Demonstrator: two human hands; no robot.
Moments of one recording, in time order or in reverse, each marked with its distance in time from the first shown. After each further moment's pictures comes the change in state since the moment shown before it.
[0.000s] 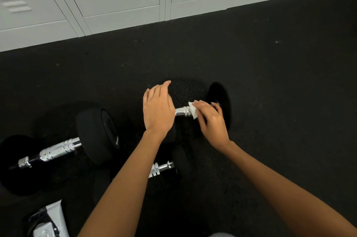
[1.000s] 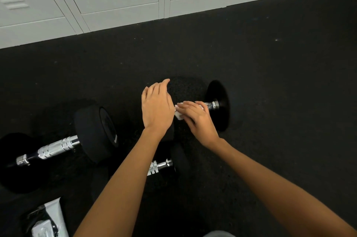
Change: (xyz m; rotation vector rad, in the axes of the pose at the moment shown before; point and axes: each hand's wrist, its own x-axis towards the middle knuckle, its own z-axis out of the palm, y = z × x) left_hand -0.001 0.000 0.002 0.056 -0.009 -0.002; right_hand 0.005 -0.017 0.008 0.125 -0.139 -0.146
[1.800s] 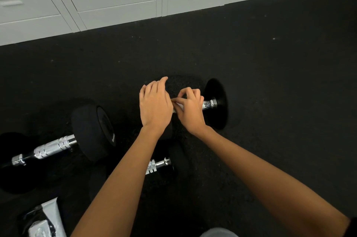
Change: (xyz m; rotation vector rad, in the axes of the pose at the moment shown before) left_hand 0.000 0.002 -0.002 0.004 -0.021 -0.005; right_hand 0.040 -0.029 0.003 -0.110 0.039 0.252
